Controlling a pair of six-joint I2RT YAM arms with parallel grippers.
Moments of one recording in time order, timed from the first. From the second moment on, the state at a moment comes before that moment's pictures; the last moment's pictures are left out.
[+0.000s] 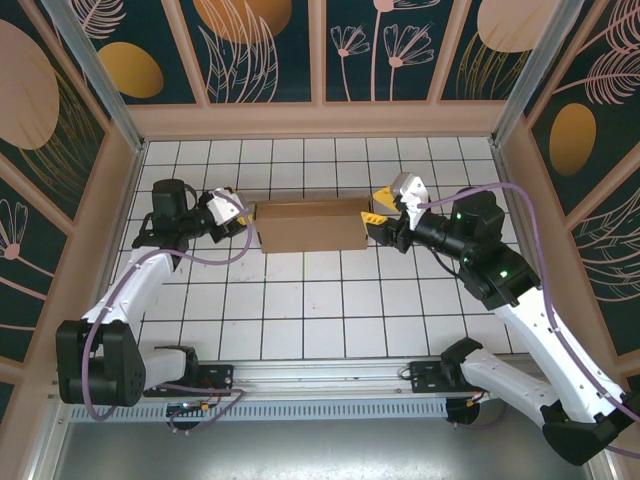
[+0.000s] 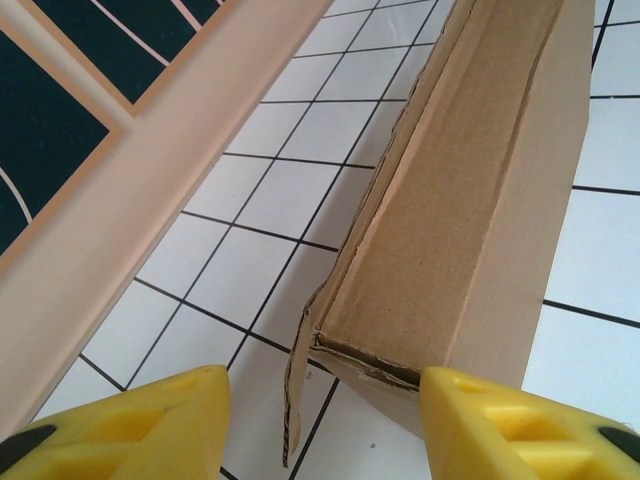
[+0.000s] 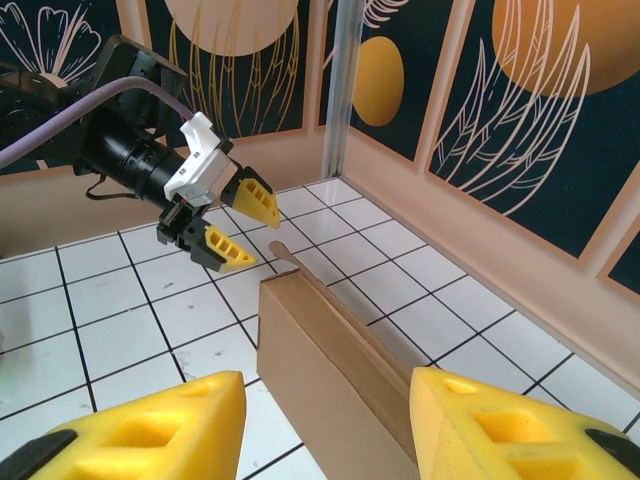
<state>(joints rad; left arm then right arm) -0.07 1.25 0.81 -0.11 0.70 0.83 0.57 0.85 1.05 -0.37 -0.42 -0.19</state>
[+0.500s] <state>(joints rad) -0.07 1.34 0.85 -0.08 0.70 0.81 0.57 0.87 1.05 -0.40 -0.41 -0.20</state>
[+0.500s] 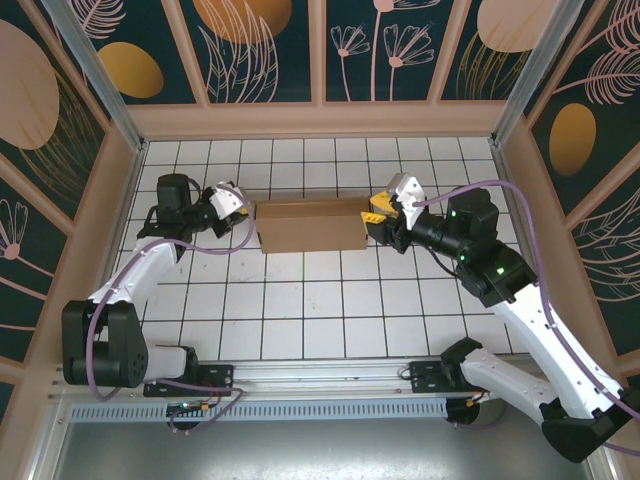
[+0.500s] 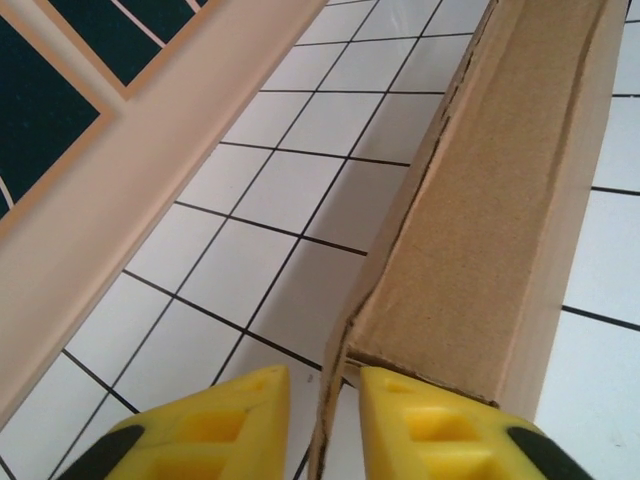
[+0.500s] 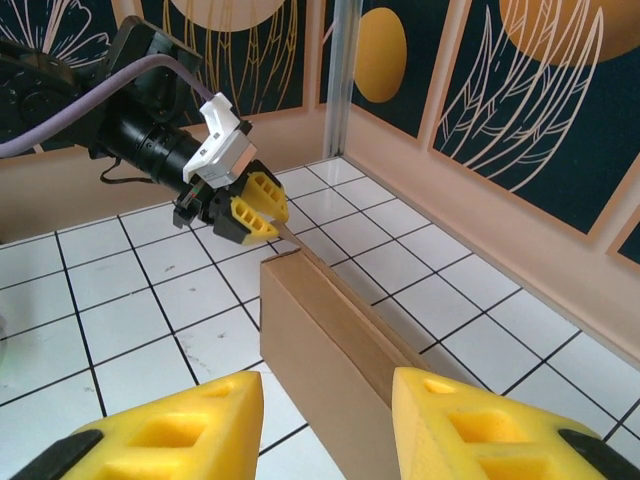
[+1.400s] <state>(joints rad) -0.07 1.34 0.86 -0.09 0.70 0.77 0.24 1.34 1.19 -0.48 -0.74 -0.84</state>
